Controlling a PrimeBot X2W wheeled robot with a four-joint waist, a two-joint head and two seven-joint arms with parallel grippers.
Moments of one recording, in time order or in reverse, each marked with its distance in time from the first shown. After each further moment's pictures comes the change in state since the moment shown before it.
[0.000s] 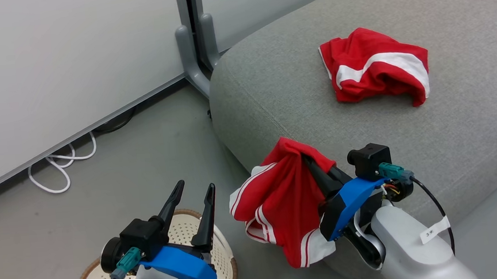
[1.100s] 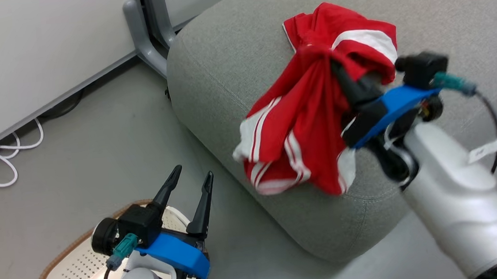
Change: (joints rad) left arm -0.060 0.058 -0.052 -0.001 0.006 -0.004 0.000; right arm -0.173 -0.066 -0.075 -0.095 0.192 0.000 0.059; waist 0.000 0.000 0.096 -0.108
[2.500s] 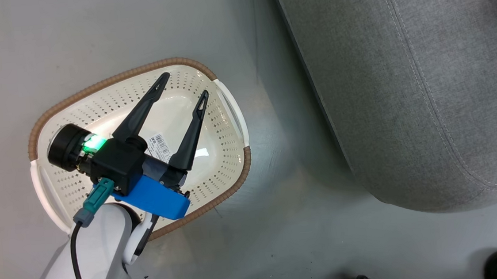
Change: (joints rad) left arm -0.241 0.165 -0.080 -0.252 0.076 0.013 0.058; right arm -0.348 -0.358 -0.495 0.292 -0.051 0.000 -0.054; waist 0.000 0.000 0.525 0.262
